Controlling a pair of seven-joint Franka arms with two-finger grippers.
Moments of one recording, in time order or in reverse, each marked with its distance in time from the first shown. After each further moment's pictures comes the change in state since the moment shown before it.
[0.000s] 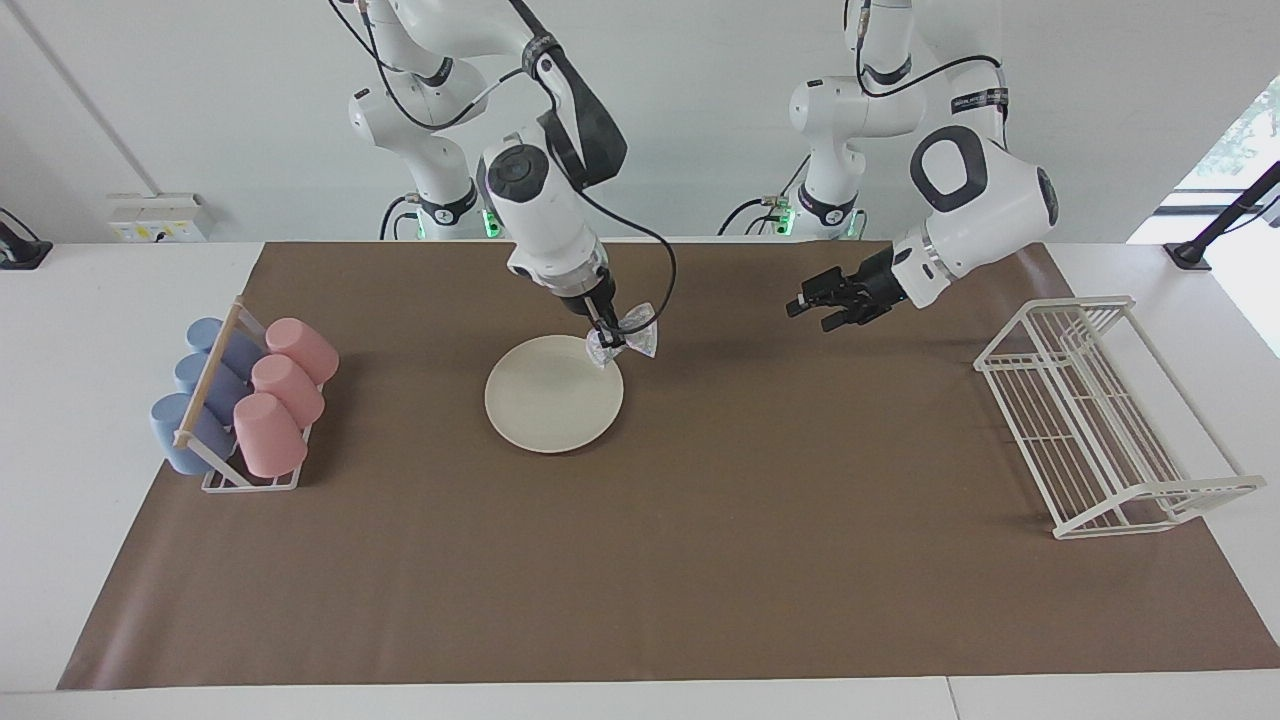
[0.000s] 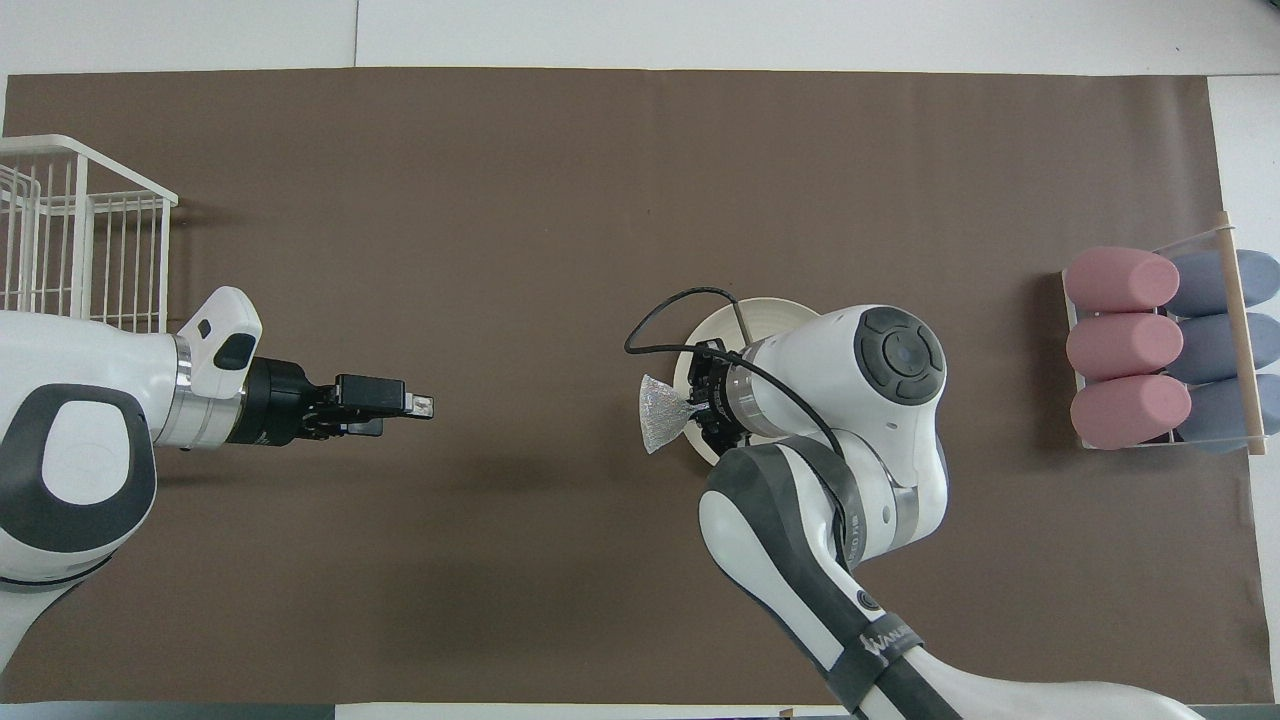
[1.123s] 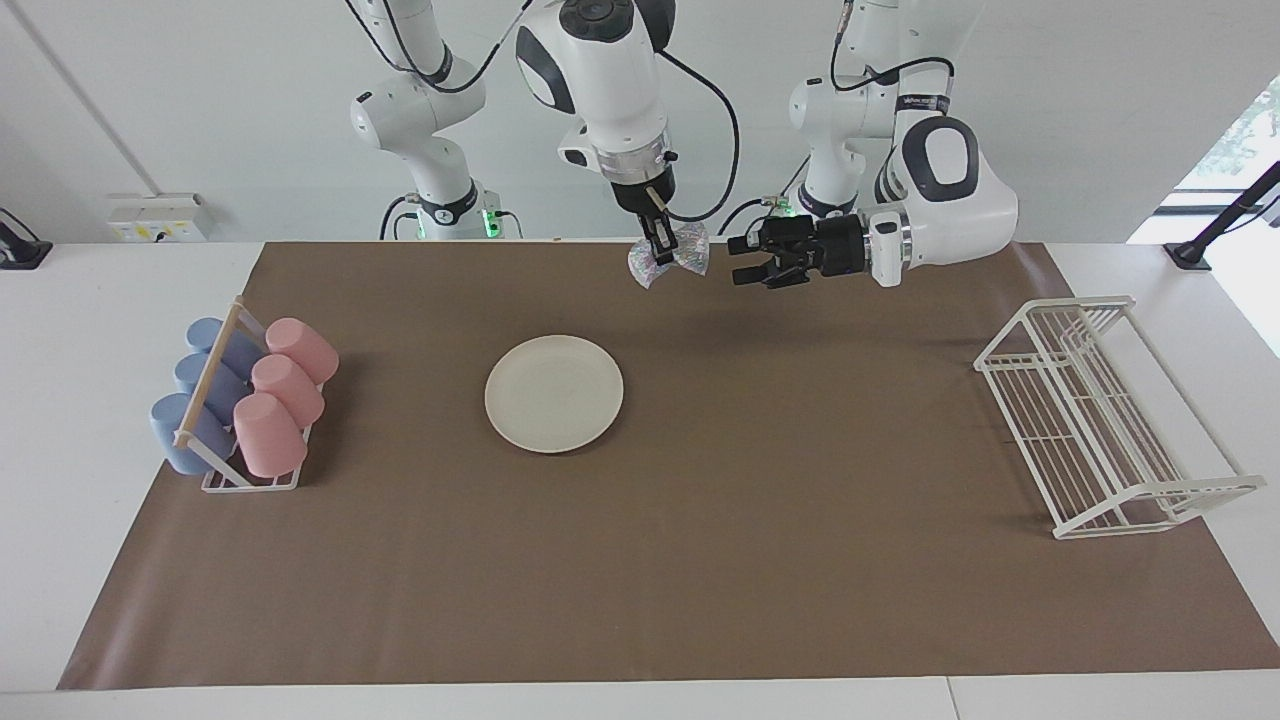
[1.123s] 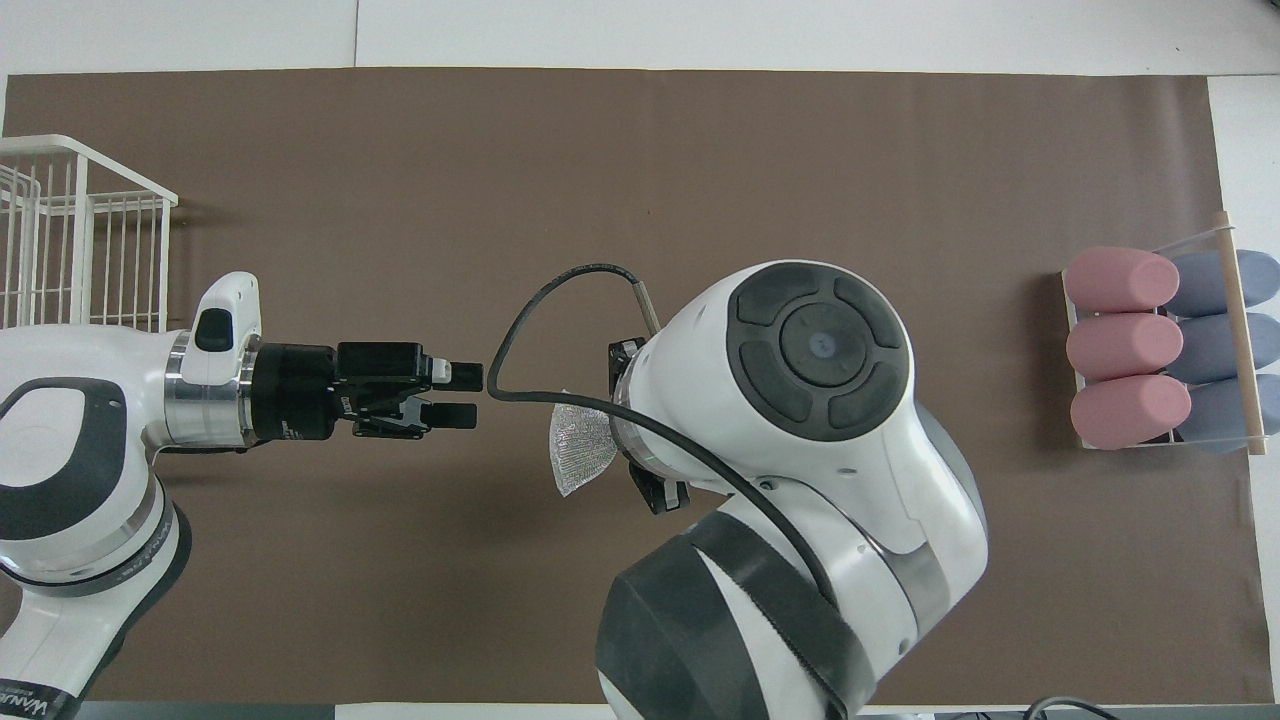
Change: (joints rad) left arm -0.099 0.000 -0.022 0.027 -0.648 -0.155 0.051; right arm 0.115 -0.026 0.004 0.238 -0.058 -0.234 0.216
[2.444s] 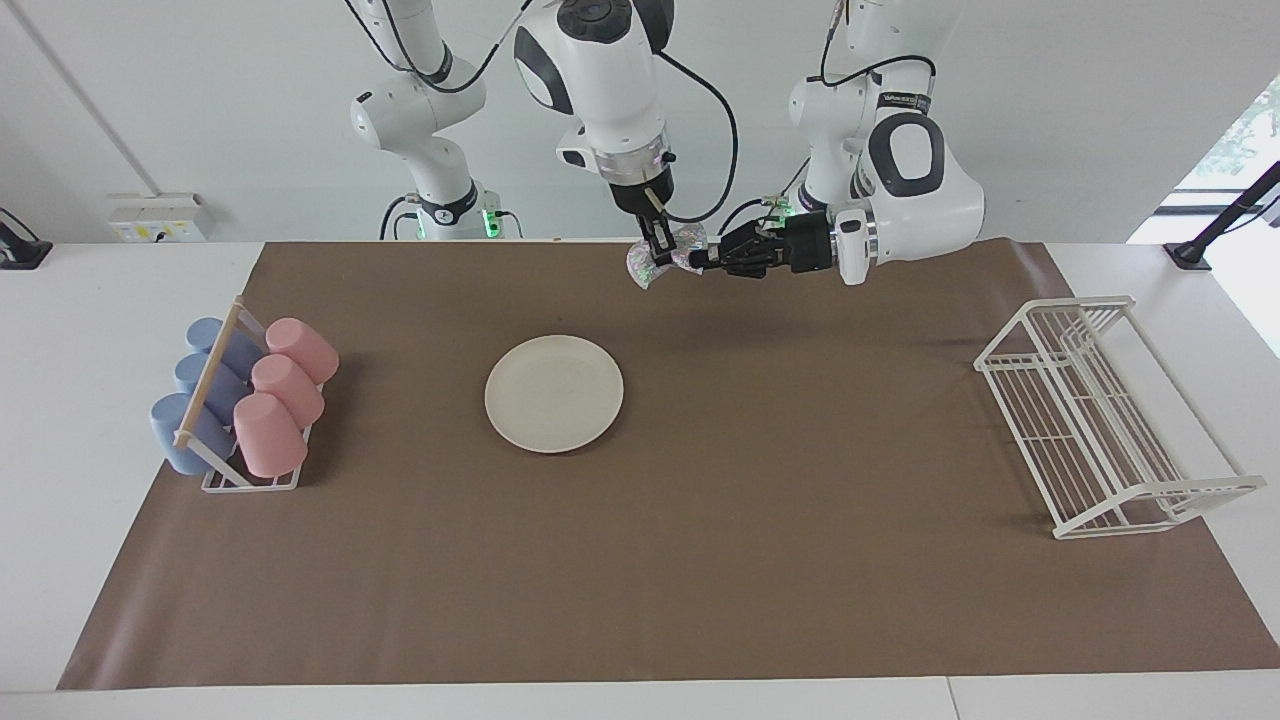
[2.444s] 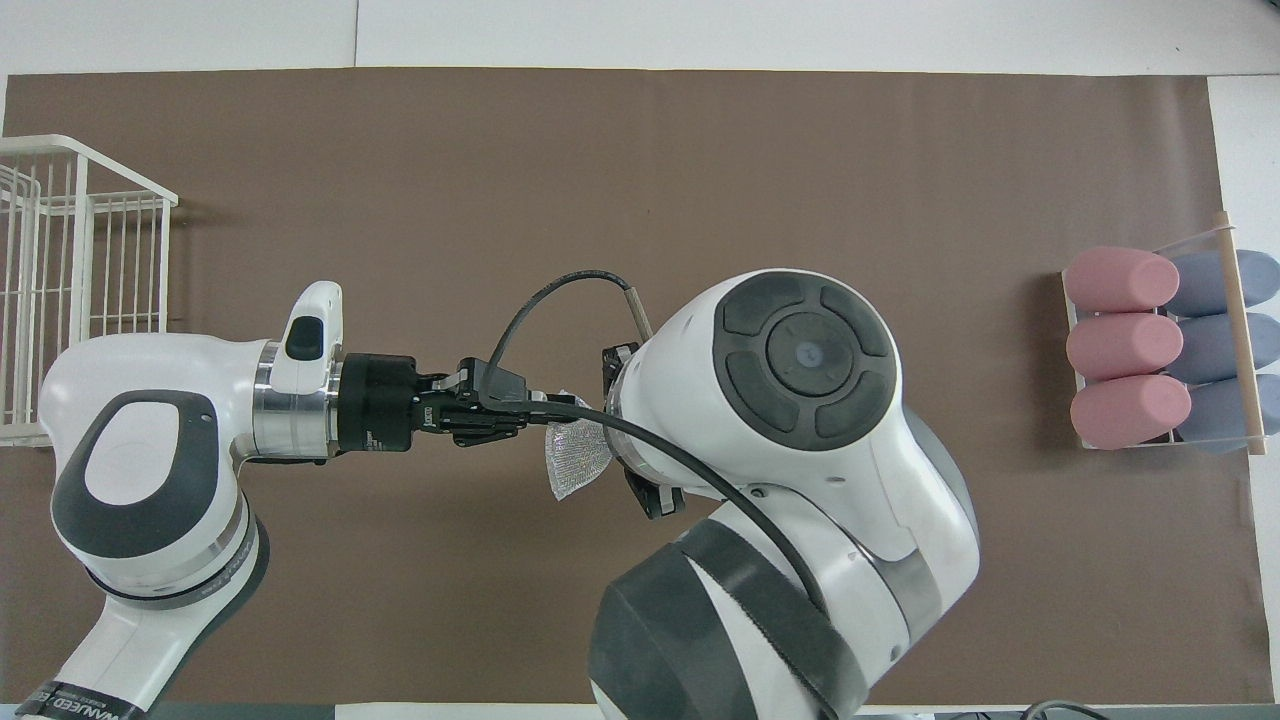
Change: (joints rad) left arm -0.071 0.001 -0.001 -0.001 -0.002 0.062 -0.061; right arm 0.000 0.000 -0.005 0.000 -0.001 0.000 0.000
